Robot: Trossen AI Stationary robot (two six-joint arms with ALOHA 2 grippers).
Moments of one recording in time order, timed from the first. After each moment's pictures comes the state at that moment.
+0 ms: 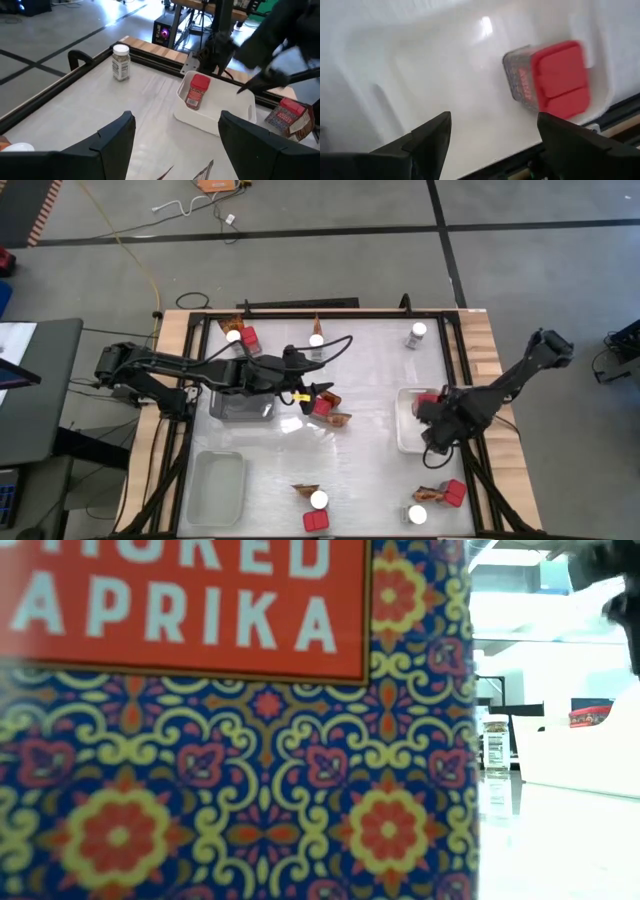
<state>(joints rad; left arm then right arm) -0.07 1.43 1.13 0.03 -0.36 -0.27 0.61 1.14 0.93 -1.36 0.23 1.01</state>
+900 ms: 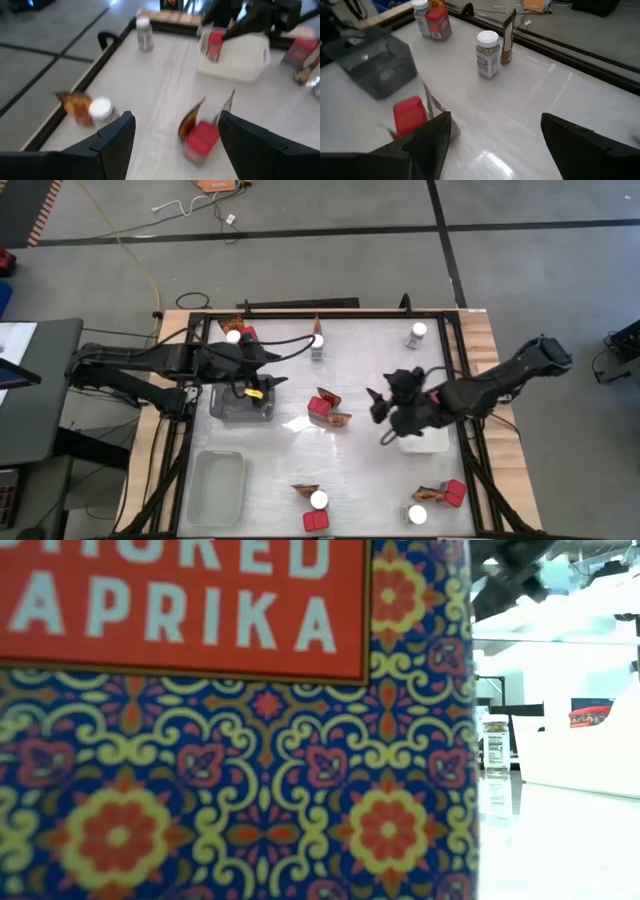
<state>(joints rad) -0.06 1.08 1.13 -0.54 -0.36 -0.15 0.37 1.29 0.99 -0.67 0.94 0.97</state>
